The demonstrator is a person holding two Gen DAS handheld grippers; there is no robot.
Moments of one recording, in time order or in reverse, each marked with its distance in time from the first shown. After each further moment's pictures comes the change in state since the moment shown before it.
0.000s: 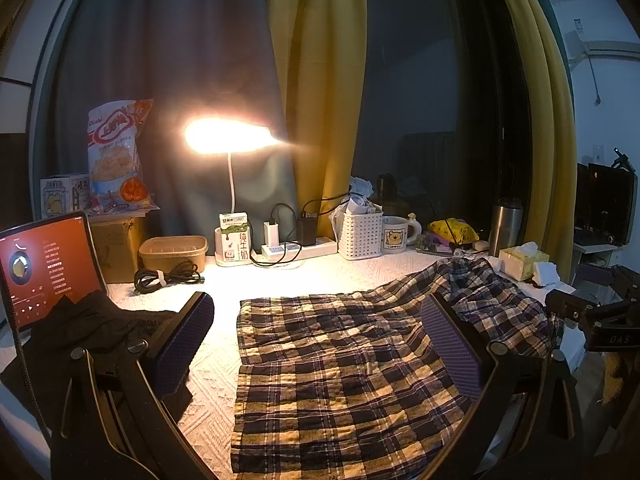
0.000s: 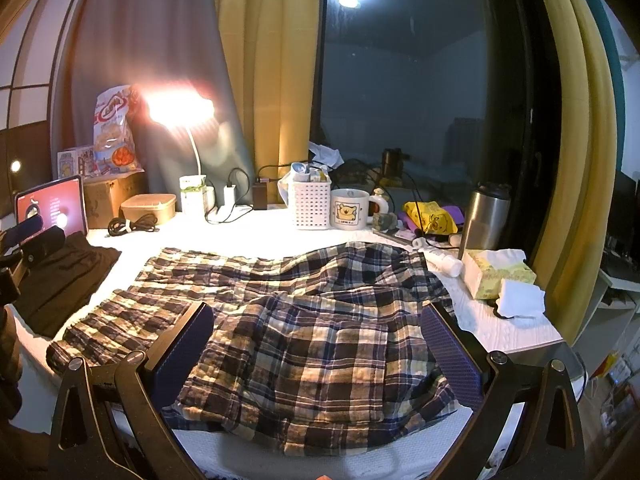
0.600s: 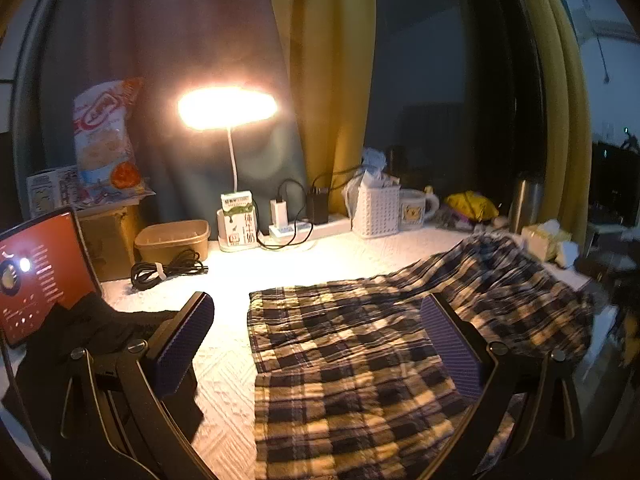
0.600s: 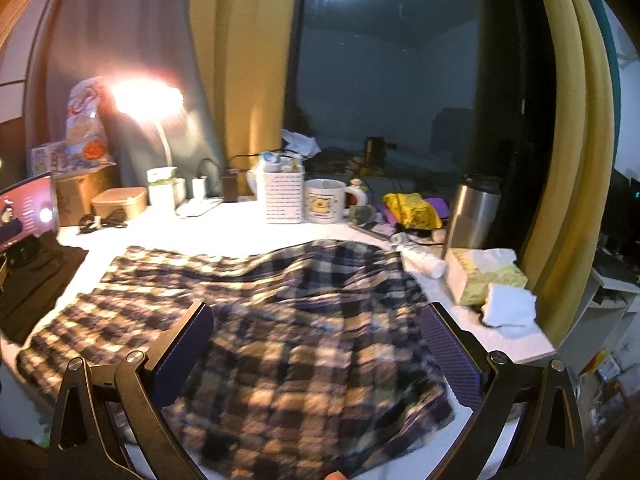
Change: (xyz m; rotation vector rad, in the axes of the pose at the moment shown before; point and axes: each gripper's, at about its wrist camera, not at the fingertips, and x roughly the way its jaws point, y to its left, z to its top) left arm 0.062 0.021 0.008 0.044 0.119 0.015; right arm 0.046 -0.037 0.014 0.005 0.057 -0.069
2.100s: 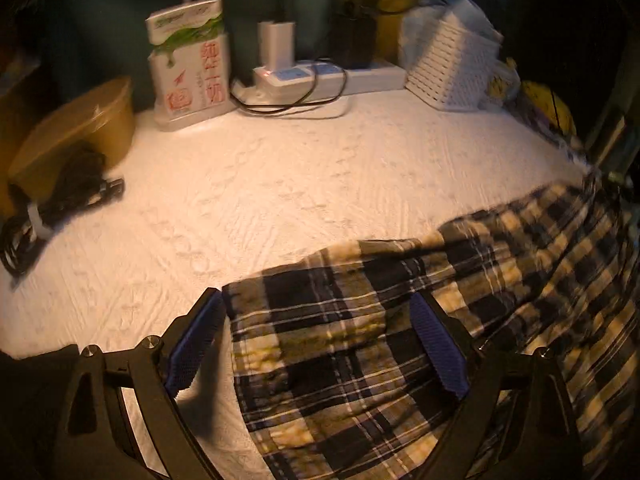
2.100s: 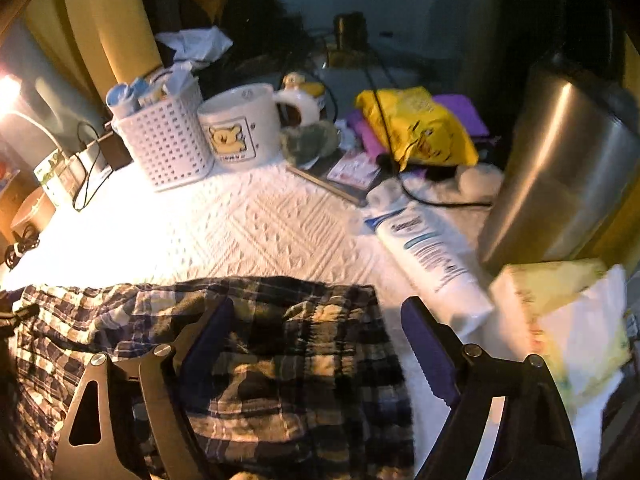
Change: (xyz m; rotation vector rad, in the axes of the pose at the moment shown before) left arm 0.251 0.060 -0.012 -0.018 0.597 -0.105; right arm 0.268 -0.103 0.053 0.133 0.436 0.064
